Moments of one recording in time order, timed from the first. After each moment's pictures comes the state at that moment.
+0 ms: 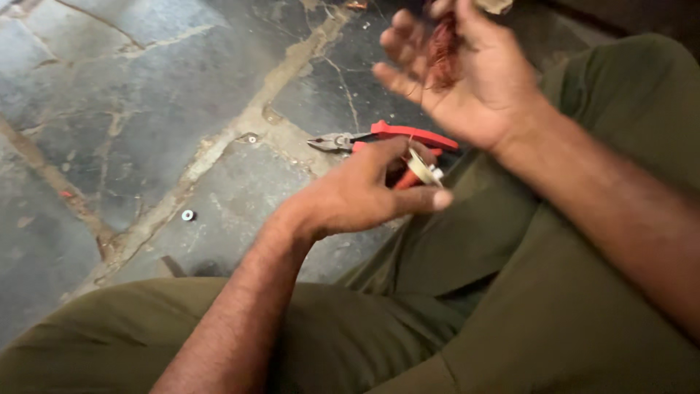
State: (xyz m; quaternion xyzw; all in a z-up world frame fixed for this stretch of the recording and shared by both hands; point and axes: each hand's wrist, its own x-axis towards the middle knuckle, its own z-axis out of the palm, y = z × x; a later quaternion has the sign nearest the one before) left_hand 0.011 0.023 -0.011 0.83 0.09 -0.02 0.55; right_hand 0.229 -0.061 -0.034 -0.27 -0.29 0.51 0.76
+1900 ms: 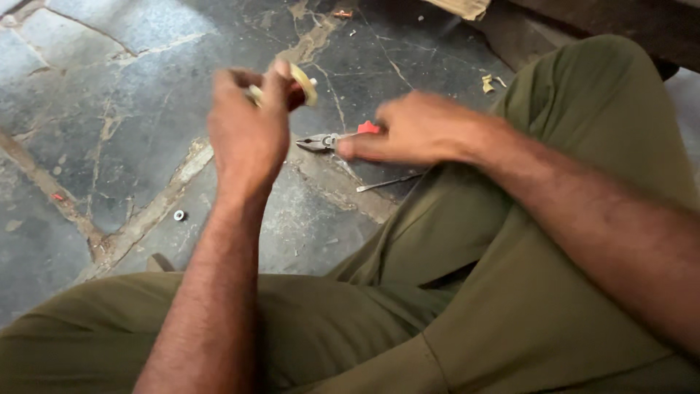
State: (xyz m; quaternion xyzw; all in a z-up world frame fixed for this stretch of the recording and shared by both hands) left_hand 0.001 0.085 -0.030 0.78 0.38 0.35 0.37; right_hand 0.173 -0.065 -0.015 -0.82 -0.53 0.22 0.07
